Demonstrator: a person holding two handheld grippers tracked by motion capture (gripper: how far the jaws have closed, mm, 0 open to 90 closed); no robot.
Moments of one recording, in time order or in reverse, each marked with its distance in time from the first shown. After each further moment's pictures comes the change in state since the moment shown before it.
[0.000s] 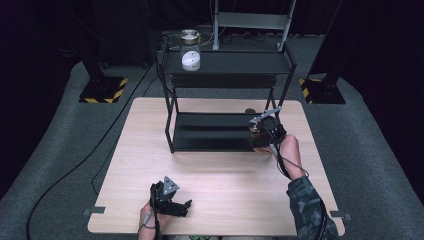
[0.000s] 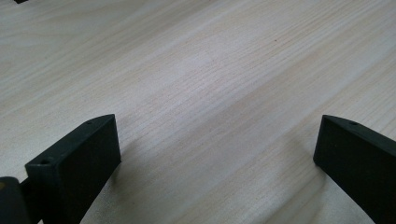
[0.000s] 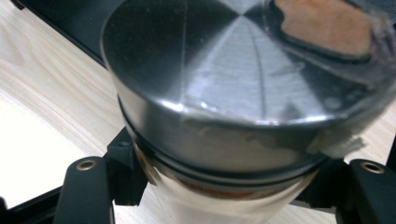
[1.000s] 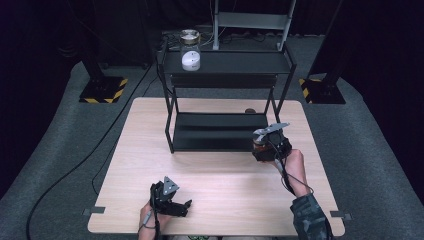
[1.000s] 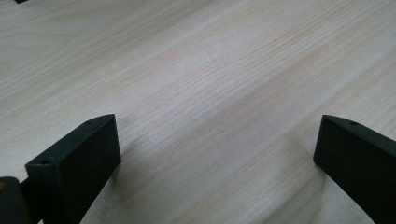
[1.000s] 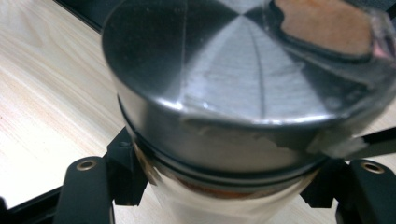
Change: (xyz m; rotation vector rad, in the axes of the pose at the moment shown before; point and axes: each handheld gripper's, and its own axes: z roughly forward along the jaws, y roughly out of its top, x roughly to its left) left arm 0.000 0.000 0.000 0.000 0.000 0.000; right arm 0.017 -0.046 -0.013 -0.051 -0.005 0.007
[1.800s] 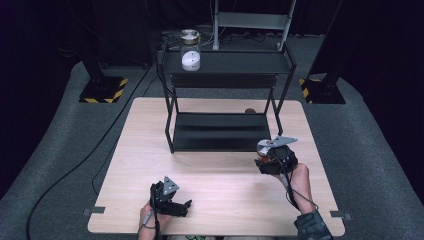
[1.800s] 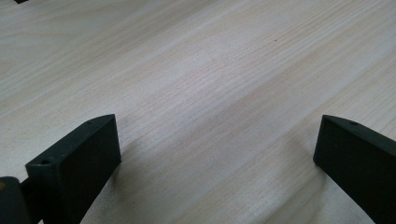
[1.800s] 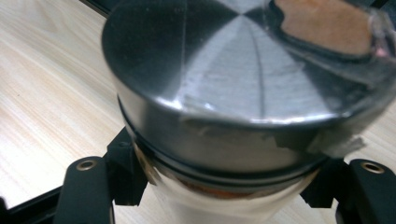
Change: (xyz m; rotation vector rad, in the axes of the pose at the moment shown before) left arm 0.000 0.000 0.000 0.000 0.000 0.000; right arm 0.016 -0.041 -0.017 -0.048 -0.016 0.006
